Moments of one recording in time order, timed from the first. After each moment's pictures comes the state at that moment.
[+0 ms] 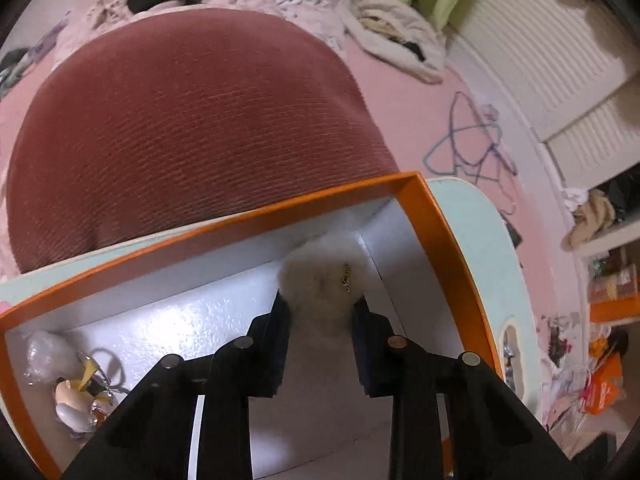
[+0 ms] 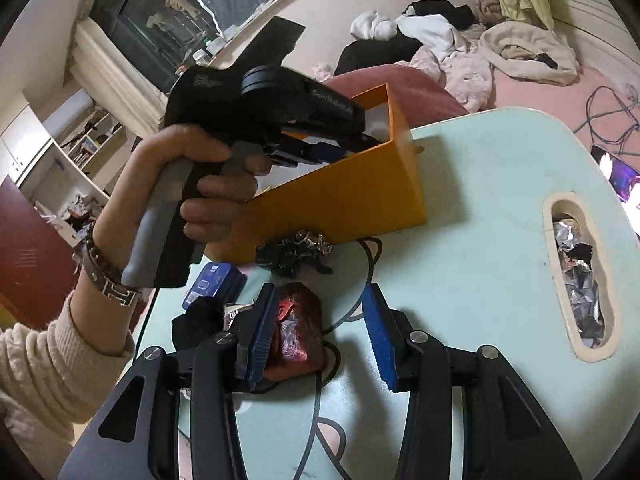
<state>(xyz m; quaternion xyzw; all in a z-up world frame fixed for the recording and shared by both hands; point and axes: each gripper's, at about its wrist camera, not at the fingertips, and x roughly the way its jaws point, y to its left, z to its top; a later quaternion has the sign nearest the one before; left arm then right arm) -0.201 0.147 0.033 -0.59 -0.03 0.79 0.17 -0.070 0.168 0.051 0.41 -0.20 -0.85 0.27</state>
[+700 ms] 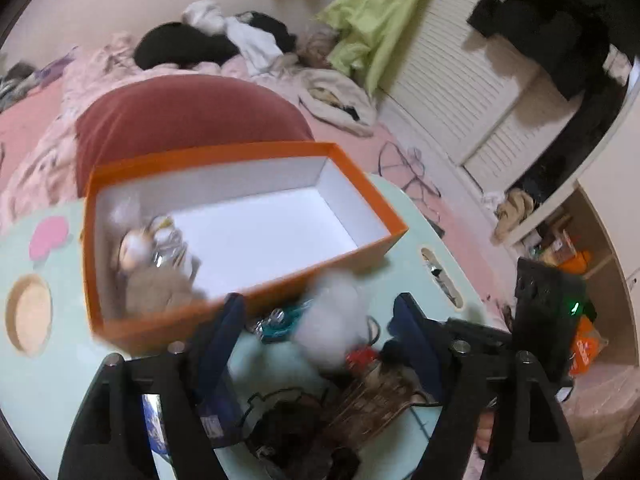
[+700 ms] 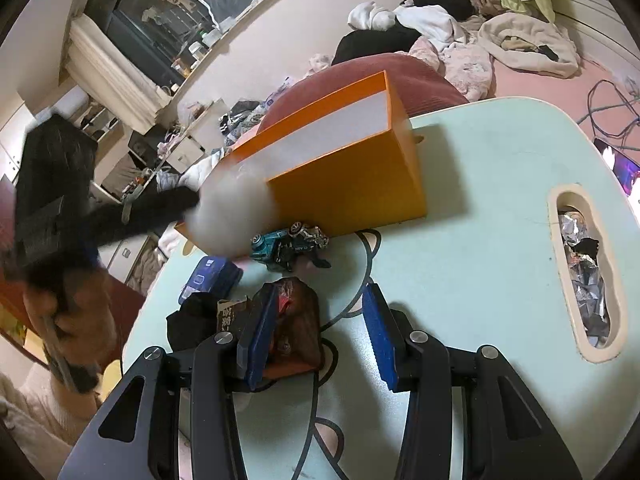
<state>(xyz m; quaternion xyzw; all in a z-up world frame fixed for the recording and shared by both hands) -0.050 0.054 0.080 -0.45 -0.08 0.86 0.24 -0.069 0.165 0.046 0.43 -0.19 -0.84 0.27</state>
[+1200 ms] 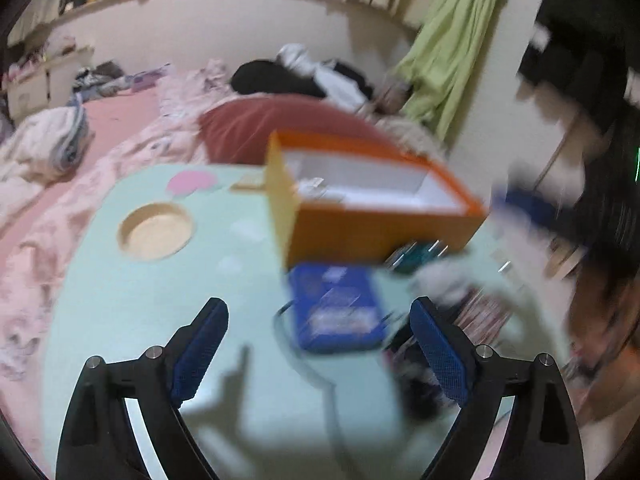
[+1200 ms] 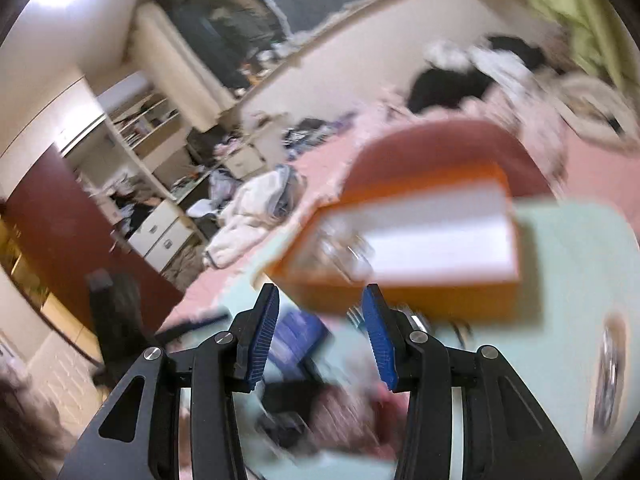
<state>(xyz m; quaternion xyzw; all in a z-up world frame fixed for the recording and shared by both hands) 0.029 -0.038 0.054 -0.39 -0.07 0.91 0.11 -0.094 0.119 0.128 0.35 -0.16 -0.84 0.37</state>
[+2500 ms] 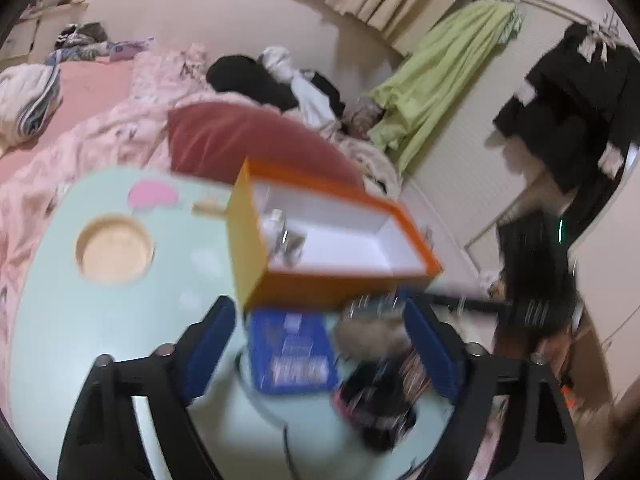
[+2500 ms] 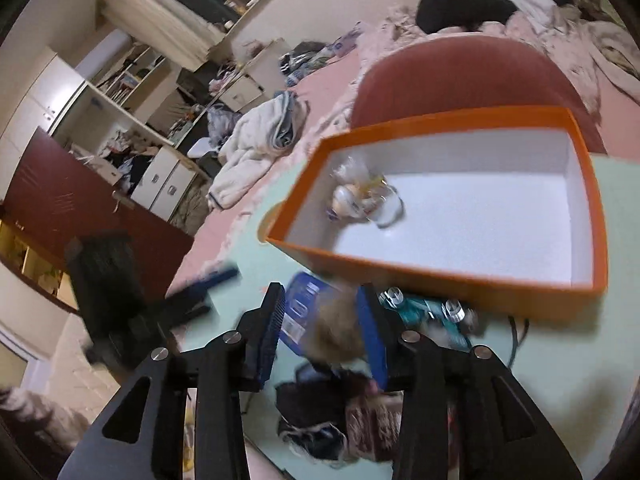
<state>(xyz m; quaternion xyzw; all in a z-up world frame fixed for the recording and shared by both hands) -0.023 -0.069 0.075 -0.36 -0.20 0.89 0.19 -0.132 0.080 0.089 0.49 -0.14 -0.77 0.39</state>
